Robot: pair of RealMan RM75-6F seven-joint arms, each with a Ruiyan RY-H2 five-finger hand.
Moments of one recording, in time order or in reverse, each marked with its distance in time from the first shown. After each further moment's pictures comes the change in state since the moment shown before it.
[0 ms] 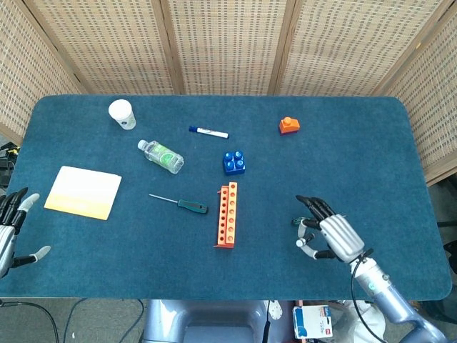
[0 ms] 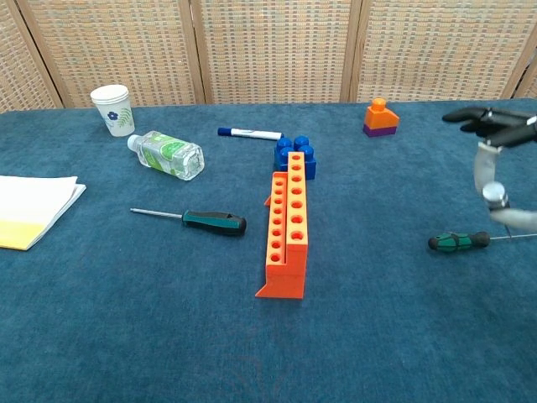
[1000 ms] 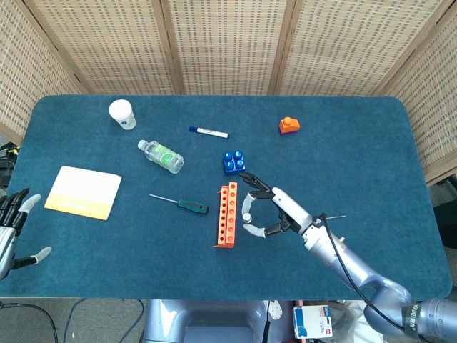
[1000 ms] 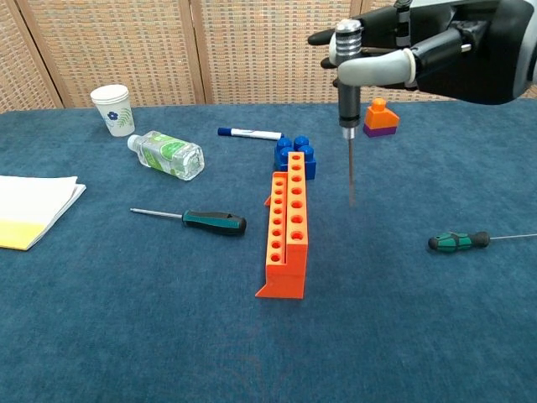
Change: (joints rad) left arm 0.003 0.011 0.006 -0.021 0.015 0.005 0.006; right arm 0.294 0.087 0.193 -0.318 0.258 -0.334 0.509
